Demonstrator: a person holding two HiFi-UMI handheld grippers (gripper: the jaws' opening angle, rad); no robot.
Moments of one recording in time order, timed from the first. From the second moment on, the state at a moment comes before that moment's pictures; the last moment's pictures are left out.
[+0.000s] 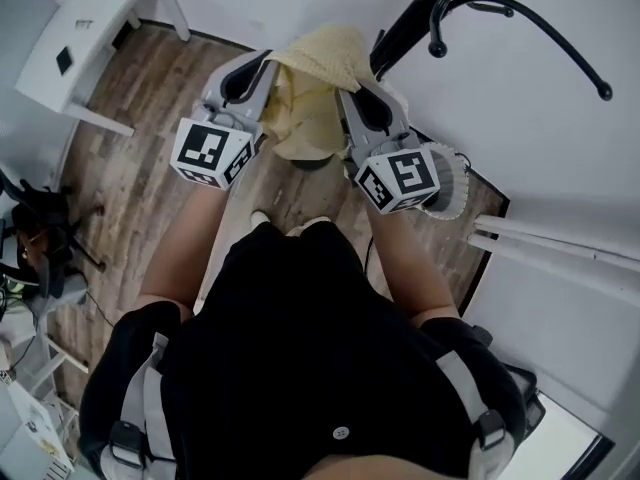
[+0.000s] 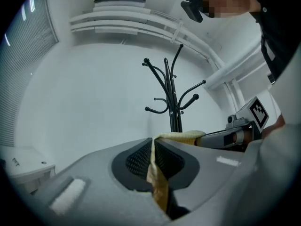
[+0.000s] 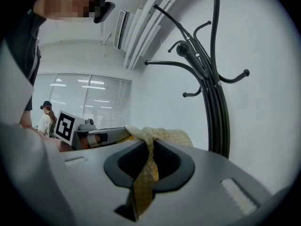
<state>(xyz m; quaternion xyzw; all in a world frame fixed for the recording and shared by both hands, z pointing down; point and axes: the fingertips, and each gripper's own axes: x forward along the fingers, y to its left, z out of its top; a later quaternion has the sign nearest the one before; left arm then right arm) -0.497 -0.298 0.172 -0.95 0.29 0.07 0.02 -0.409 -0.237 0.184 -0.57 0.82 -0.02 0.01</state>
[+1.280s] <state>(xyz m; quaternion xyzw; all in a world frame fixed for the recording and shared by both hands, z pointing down) -0.331 -0.419 0.342 -1.00 0.00 -0.06 0.00 -0.288 -0.310 0.344 -0.84 0.51 -0.17 0.05</state>
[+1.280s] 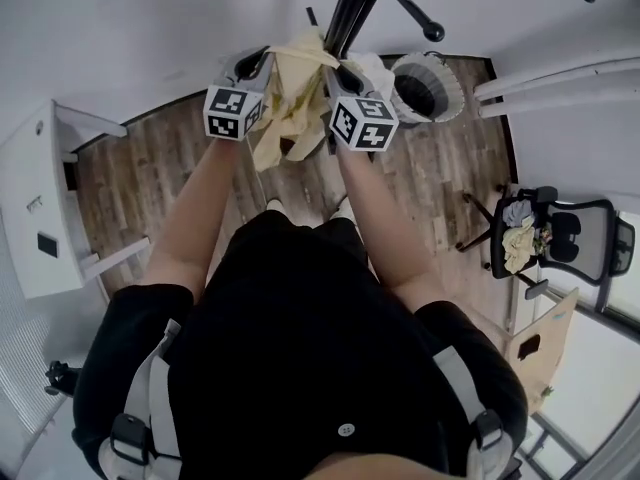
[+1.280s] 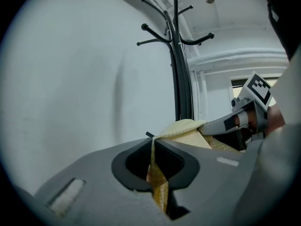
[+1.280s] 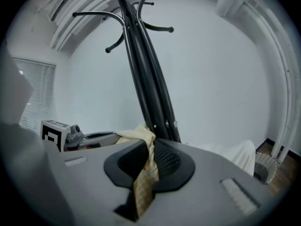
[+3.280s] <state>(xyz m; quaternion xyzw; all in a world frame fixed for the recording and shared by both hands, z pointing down) -0.356 -0.401 0.433 -0.99 -0.07 -0.09 -0.04 -0.316 -0.278 0.428 -0.86 0.50 -0.11 -0.02</state>
